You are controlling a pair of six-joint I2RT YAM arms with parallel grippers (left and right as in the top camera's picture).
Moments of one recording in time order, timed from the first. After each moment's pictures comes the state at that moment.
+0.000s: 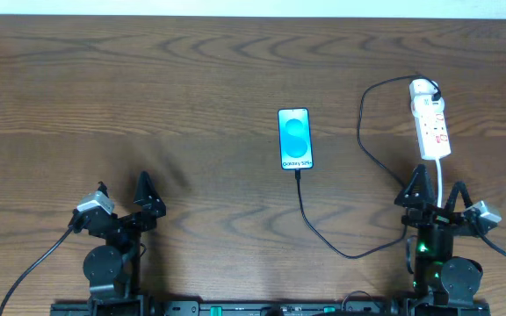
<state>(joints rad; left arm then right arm) 0.10 0.01 0.03 -0.13 -0.03 -0.44 -0.09 0.01 0.06 0.03 0.09 0.51</state>
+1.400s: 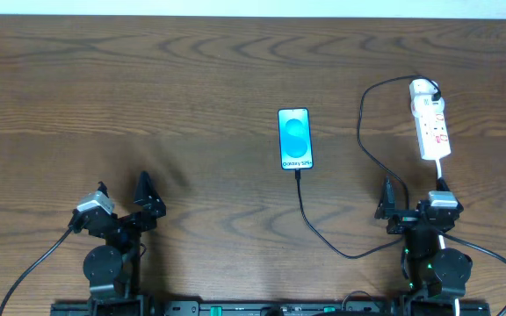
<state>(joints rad) 0.10 0.01 0.03 -0.13 -0.03 -0.44 -0.09 0.01 0.01 -0.07 -0.07 -0.01</state>
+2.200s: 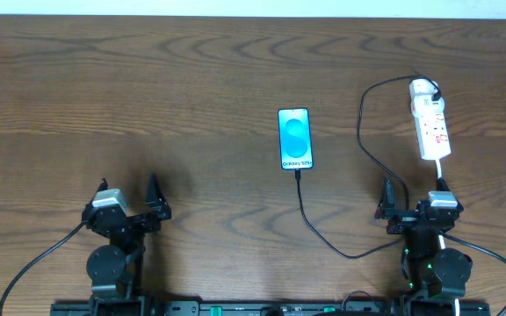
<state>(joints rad) 0.04 0.01 0.03 -0.13 -0.05 -0.19 -0.09 0.01 0.01 -0.07 -0.07 -0.01</state>
